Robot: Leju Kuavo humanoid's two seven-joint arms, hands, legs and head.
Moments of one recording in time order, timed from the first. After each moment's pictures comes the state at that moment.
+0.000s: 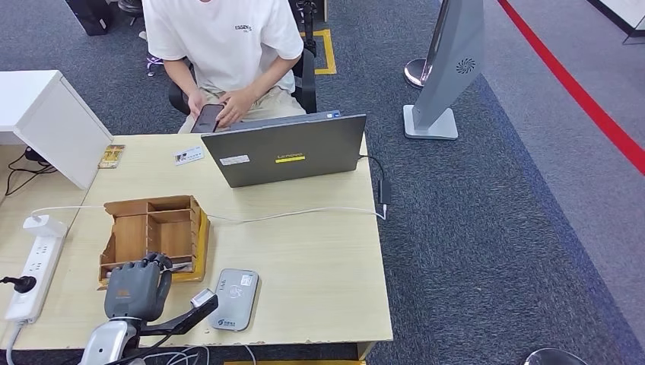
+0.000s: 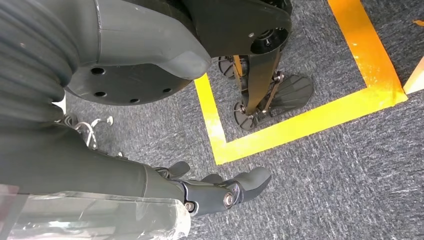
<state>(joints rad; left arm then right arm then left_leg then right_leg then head) 0.03 0.11 -0.13 -1.35 -1.50 0.27 0.06 -0.08 0.27 -0.94 -0.26 0.64 -0.20 -0.13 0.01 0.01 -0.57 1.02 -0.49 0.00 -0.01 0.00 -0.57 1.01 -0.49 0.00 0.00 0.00</state>
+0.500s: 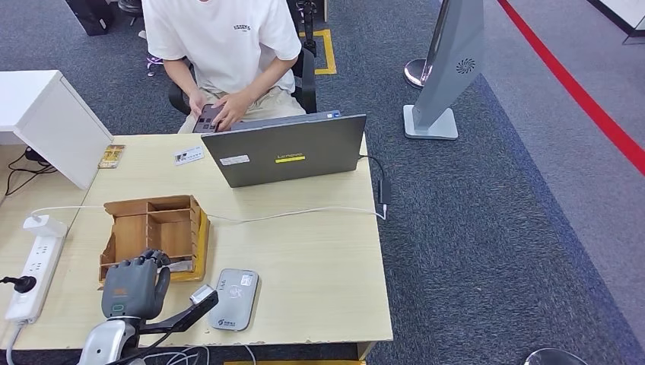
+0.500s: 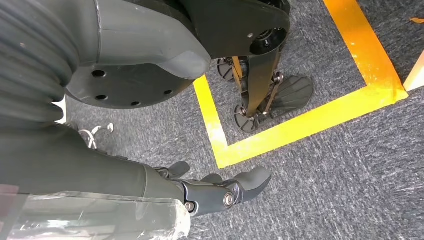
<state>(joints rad) 0.05 0.10 -0.14 -1.42 -1.50 0.26 0.06 -0.08 0.28 -0.97 -0.26 0.63 -0.20 -0.13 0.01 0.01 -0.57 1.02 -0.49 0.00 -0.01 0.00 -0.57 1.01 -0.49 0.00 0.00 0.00</state>
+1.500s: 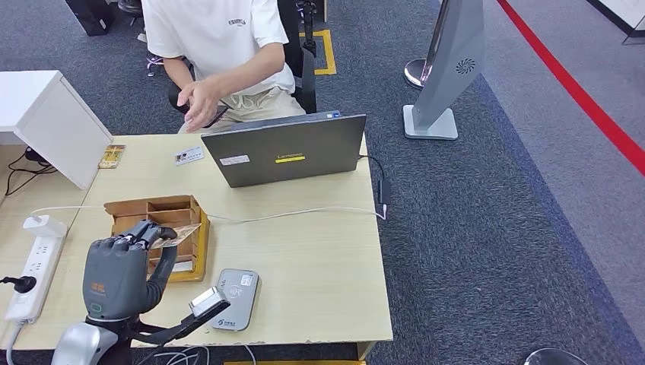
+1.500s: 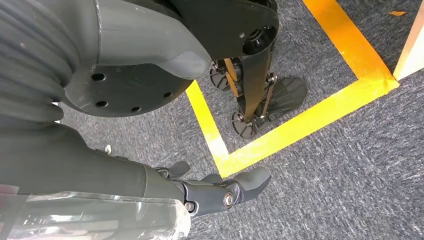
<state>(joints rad) 0.07 0.18 -0.33 -1.87 -1.39 0.28 0.02 -0.08 0.30 -1.05 -0.27 0.59 -0.20 -0.15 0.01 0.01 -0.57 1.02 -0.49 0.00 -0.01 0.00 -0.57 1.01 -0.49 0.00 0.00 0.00</state>
